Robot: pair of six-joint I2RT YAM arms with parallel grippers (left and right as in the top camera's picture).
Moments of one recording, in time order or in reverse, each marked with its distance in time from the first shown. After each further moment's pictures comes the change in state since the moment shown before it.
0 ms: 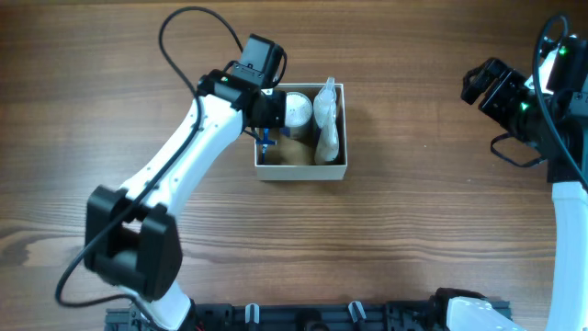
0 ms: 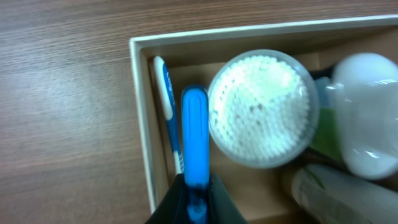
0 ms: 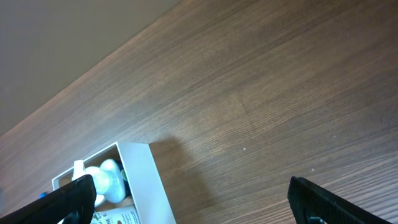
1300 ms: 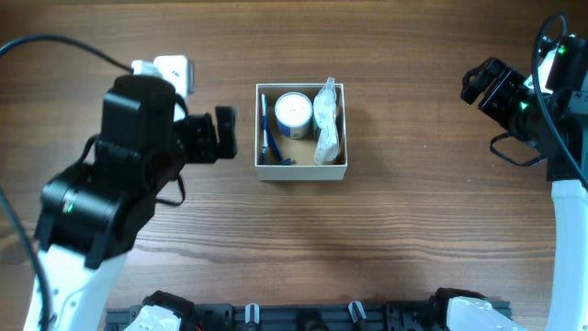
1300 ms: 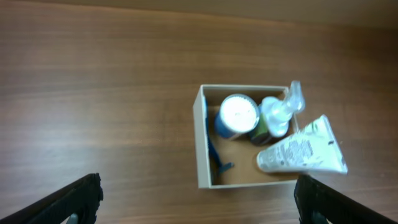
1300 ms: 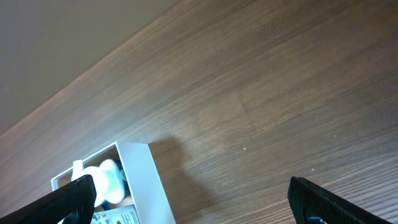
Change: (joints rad) left arm 0.084 -0.701 0.000 -0.269 -0.063 0.008; right arm 0.000 0.004 0.000 0.000 0.000 0.000
